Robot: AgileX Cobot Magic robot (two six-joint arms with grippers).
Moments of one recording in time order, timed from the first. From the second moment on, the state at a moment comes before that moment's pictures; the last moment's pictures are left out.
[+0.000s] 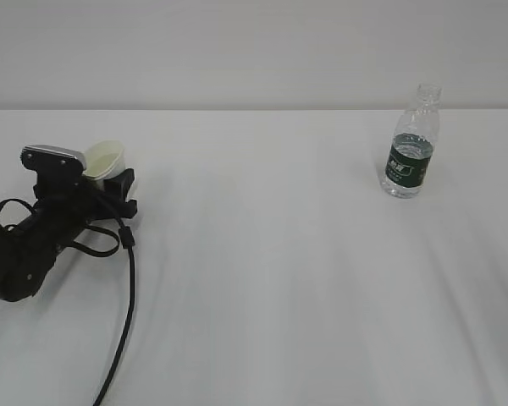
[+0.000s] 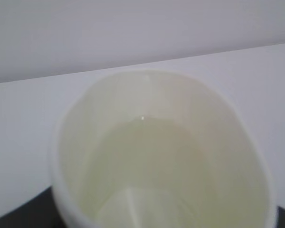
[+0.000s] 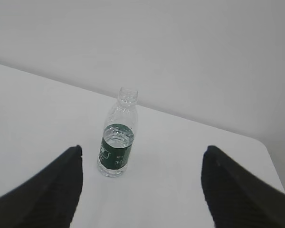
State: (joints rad) left arm -0.17 2.38 -0.97 0.10 -1.21 -0.02; right arm 0.06 0.78 -0.39 -0.11 -0.11 -0.18
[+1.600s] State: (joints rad) left arm -0.16 2.32 -0.88 0.13 -1.16 -0.01; right arm 0.06 0.78 -0.39 -0.11 -0.11 -0.17
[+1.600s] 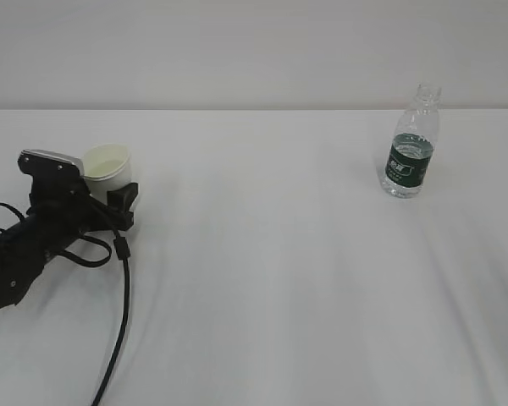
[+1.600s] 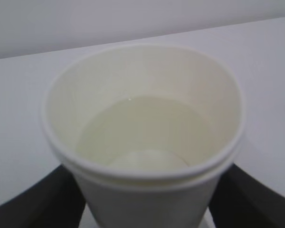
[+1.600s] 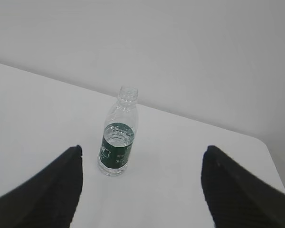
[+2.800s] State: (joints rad) left arm -0.16 2.23 -0.78 0.17 -1.15 -0.01; right arm 0.06 0.78 -0.39 -0.11 -0.11 -0.17
